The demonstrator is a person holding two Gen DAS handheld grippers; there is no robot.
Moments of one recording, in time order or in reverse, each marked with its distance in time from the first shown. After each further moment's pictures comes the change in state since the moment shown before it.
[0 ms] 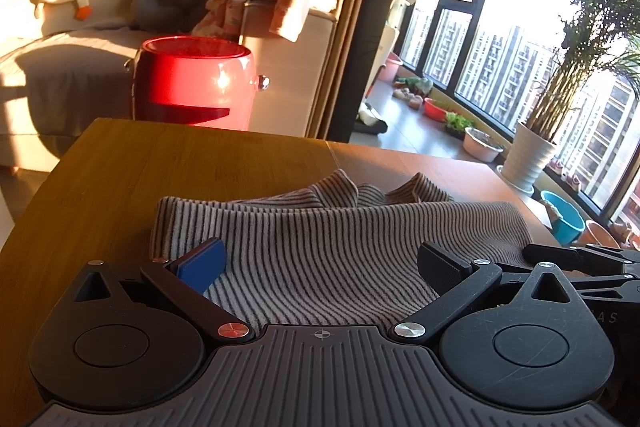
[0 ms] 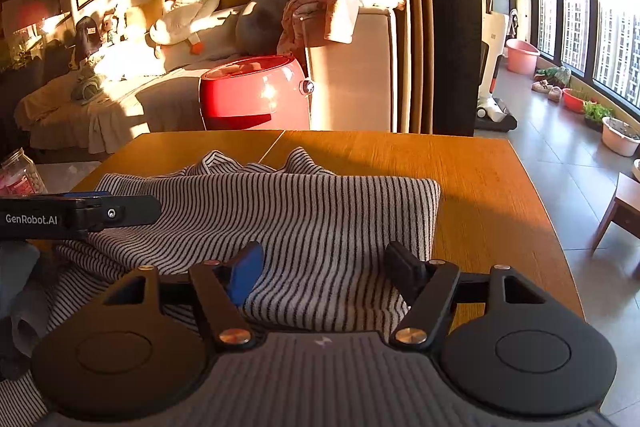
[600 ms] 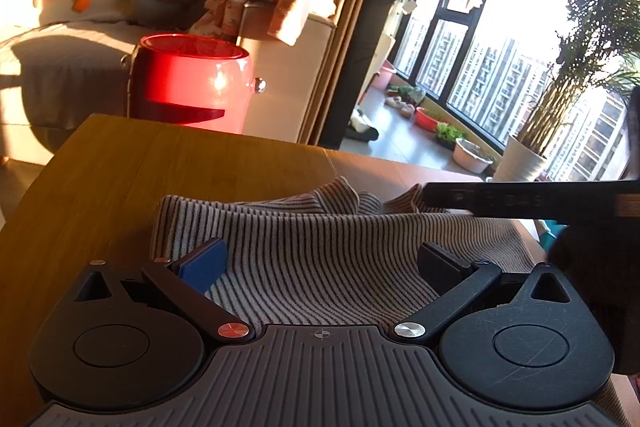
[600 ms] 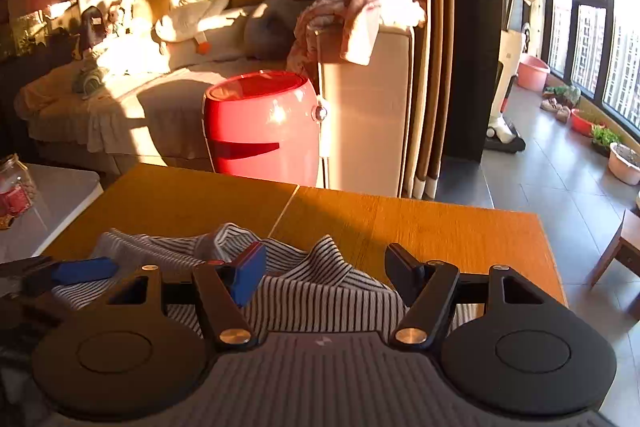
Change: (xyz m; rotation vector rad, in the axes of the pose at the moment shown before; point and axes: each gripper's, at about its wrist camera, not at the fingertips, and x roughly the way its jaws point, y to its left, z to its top) left arm -0.002 0.008 0.001 -0.039 -0.016 -0.036; right arm 0.056 0.018 0.075 -0.033 0.045 0.000
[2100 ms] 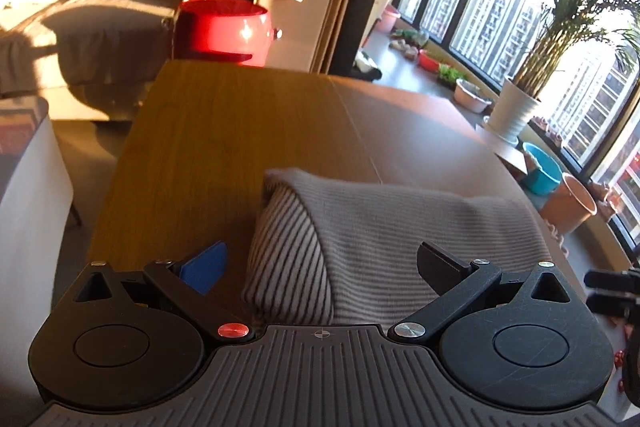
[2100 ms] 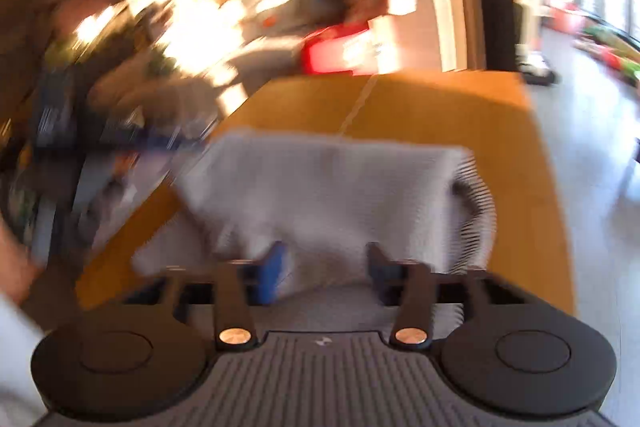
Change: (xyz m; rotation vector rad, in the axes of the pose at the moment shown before) left arm -0.158 -0.003 -0.042 0.008 0.215 0.018; right arm -0.272 0.016 -0.161 0.157 0.037 0.163
